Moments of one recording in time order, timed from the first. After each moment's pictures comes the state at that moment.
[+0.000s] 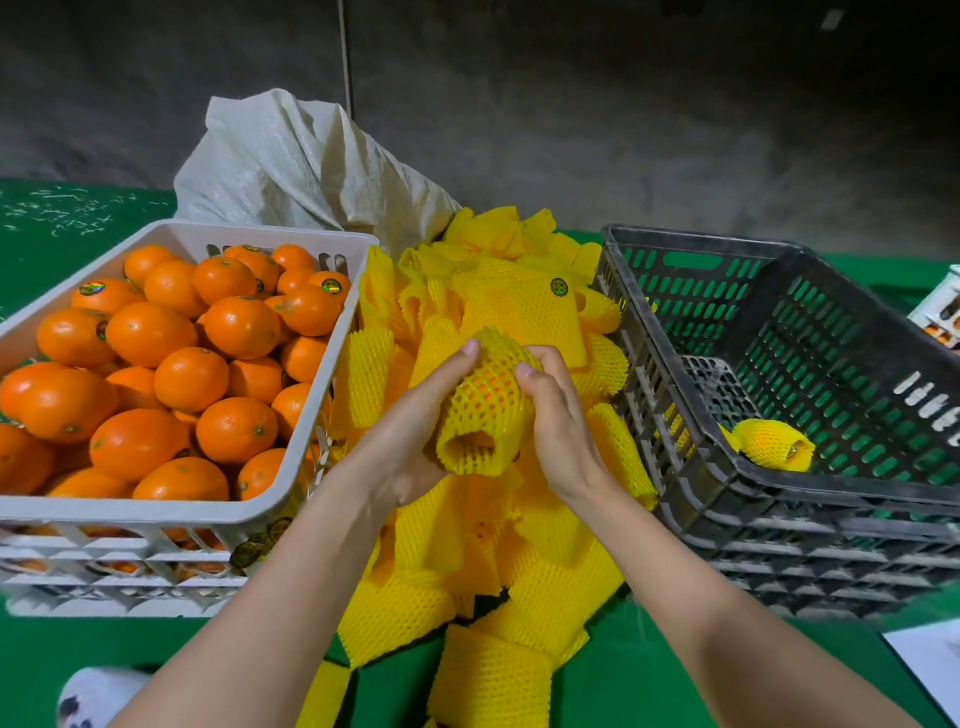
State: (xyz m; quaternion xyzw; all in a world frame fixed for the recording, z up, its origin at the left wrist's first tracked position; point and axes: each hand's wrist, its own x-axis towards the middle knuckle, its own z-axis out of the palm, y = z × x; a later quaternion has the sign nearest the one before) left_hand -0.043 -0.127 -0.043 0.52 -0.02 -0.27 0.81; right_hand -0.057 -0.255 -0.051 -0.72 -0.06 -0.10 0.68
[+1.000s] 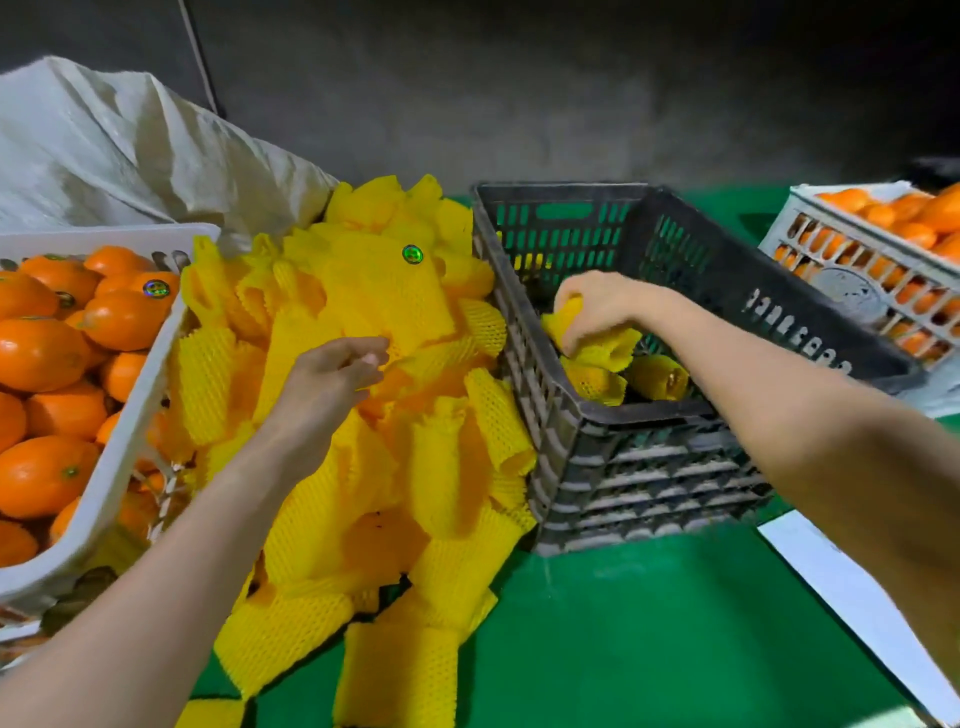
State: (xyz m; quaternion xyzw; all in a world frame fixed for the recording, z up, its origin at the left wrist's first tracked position) left_hand -0.017 -0.183 -0.056 0.76 -0.06 -0.09 0.64; right_hand 0.012 -0.469 -0.007 -0.99 0.07 0.13 0.07
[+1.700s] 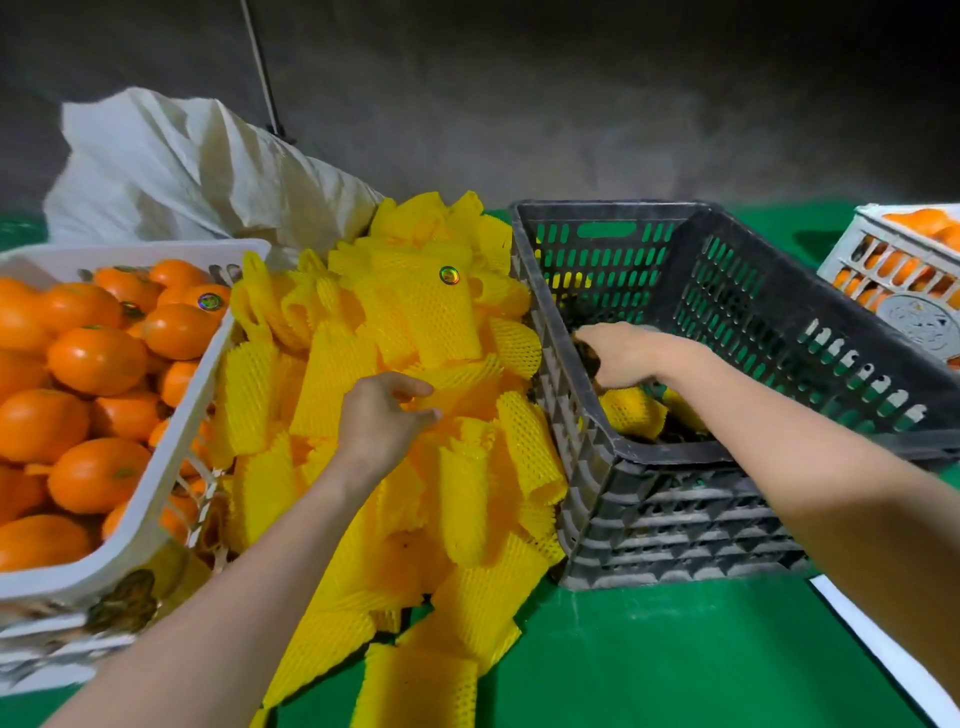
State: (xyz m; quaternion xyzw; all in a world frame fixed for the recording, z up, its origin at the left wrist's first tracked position) left_hand -0.001 -0.199 -0.087 0.87 -0.02 0.04 0.48; right_hand 0.017 -0.452 -0.028 -0.98 -0.02 0.17 0.05
